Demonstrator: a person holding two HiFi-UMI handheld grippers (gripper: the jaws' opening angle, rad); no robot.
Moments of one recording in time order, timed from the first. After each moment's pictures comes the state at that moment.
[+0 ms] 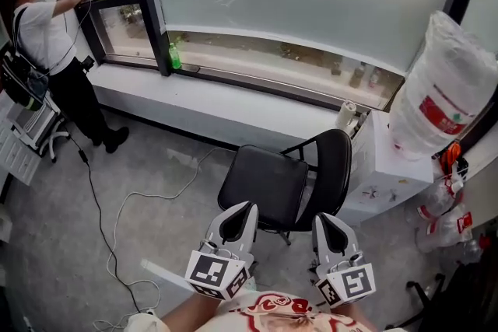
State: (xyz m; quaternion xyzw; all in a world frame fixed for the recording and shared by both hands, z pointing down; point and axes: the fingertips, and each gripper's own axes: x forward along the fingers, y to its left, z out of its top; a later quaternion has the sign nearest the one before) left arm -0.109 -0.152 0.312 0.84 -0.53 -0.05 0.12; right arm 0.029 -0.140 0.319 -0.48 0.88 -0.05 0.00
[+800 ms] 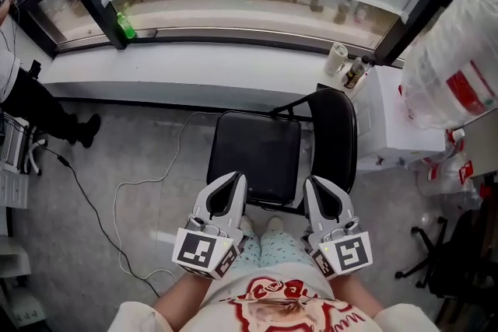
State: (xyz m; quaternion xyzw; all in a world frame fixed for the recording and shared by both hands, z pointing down) left arm -0.125 -0.289 0.366 0.86 -0.47 0.00 0.17; right arm 0.005 -0.270 0.372 -0.53 0.84 -0.10 -0.04
